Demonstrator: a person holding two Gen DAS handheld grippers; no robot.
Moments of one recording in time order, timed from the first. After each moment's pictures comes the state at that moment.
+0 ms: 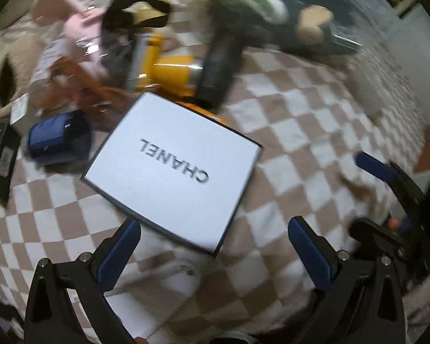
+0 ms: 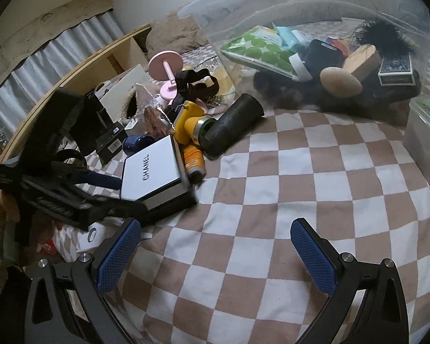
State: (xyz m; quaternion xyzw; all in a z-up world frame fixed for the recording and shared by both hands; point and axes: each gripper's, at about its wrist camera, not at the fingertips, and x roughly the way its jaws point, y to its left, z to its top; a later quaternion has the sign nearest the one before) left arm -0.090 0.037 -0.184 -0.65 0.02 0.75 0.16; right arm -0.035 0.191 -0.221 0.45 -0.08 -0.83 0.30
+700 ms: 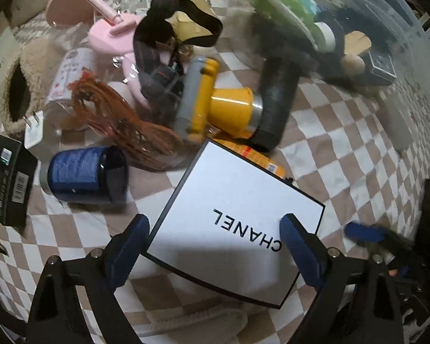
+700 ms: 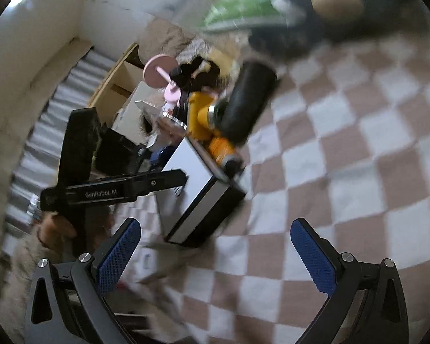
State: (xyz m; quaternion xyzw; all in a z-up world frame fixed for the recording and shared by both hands) left arm -0.123 -0.008 -0.206 -0.64 0.01 0.76 0.11; right arm -0.061 0.183 -0.266 0.53 -0.30 -0.71 0.35
